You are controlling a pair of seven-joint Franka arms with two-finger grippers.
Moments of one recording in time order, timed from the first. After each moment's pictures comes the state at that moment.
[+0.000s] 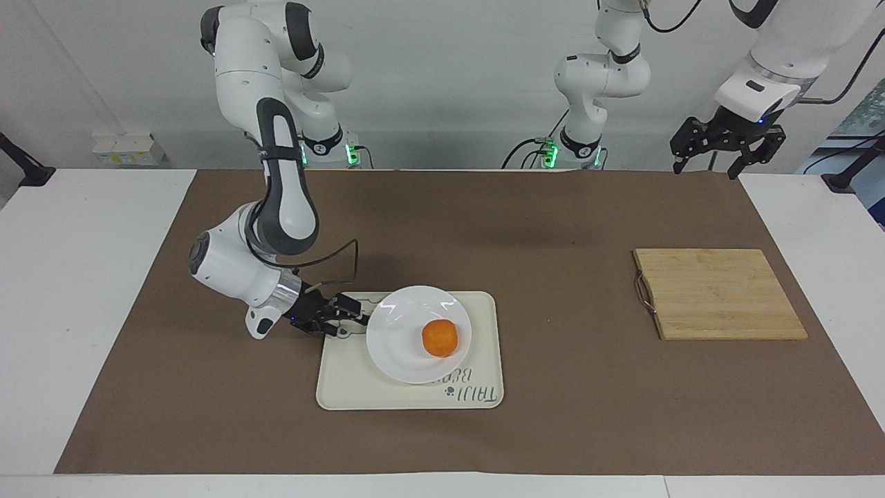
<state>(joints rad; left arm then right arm) -0.13 -0.04 0.07 -1.53 0.01 1.48 0.14 0.03 0.49 0.04 -1.69 0.60 2.14 -0.35</state>
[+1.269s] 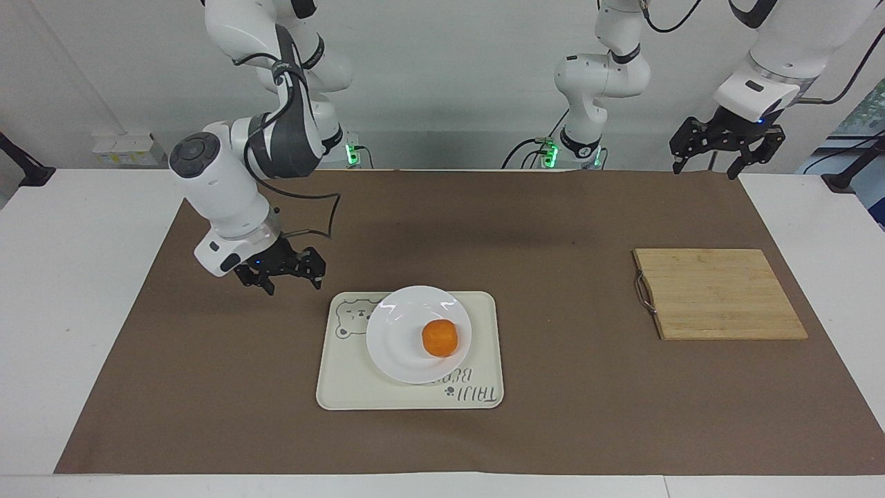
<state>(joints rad) -0.13 -0.04 0.07 -1.53 0.01 1.48 0.14 -0.01 0.10 0.02 -1.68 0.00 1.82 -0.01</state>
